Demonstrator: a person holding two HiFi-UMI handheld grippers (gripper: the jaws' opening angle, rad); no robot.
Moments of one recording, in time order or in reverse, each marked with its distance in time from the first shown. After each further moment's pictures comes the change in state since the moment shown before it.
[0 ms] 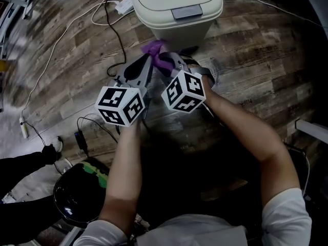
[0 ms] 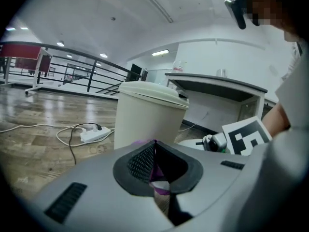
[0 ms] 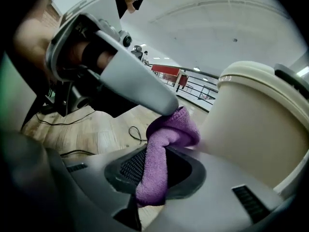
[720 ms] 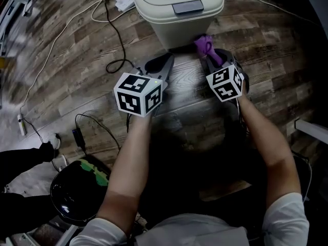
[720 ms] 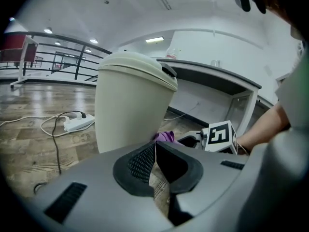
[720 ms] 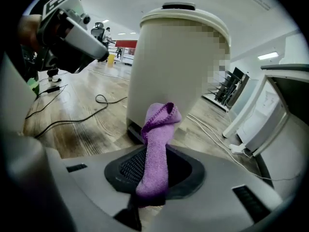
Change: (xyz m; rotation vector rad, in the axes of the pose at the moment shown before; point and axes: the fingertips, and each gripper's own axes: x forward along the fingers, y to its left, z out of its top) left arm 0.038 -0.046 -0.034 0.002 0.149 -0.116; right arm -0.074 -0.076 -0.172 0.247 0.298 -0.299
